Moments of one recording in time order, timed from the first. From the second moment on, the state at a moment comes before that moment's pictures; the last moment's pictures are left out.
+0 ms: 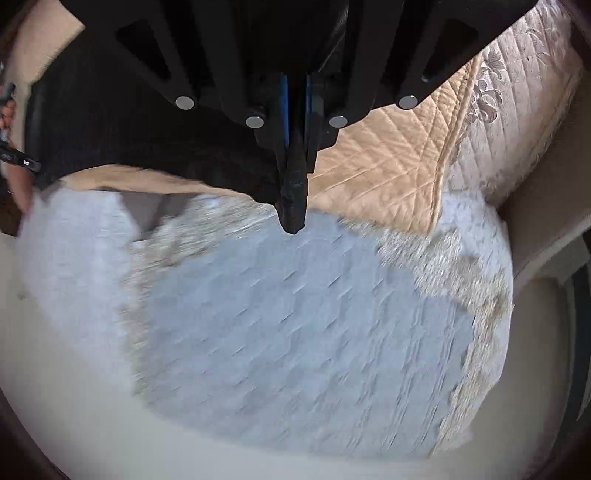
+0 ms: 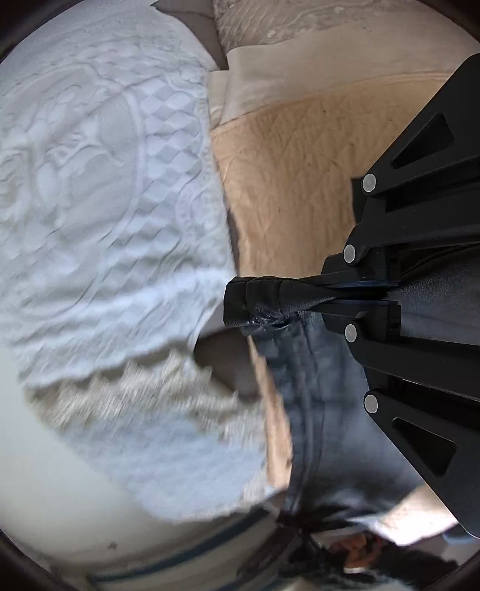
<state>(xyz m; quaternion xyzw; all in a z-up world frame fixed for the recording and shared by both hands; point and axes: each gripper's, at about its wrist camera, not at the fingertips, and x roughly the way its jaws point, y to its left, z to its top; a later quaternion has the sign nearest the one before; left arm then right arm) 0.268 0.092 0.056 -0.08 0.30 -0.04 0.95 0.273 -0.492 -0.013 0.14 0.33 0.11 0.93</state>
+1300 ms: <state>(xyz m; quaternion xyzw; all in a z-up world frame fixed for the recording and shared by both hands) 0.183 0.052 0.001 -0.04 0.39 -0.01 0.92 0.187 -0.476 -0.077 0.12 0.41 0.04 0.90</state>
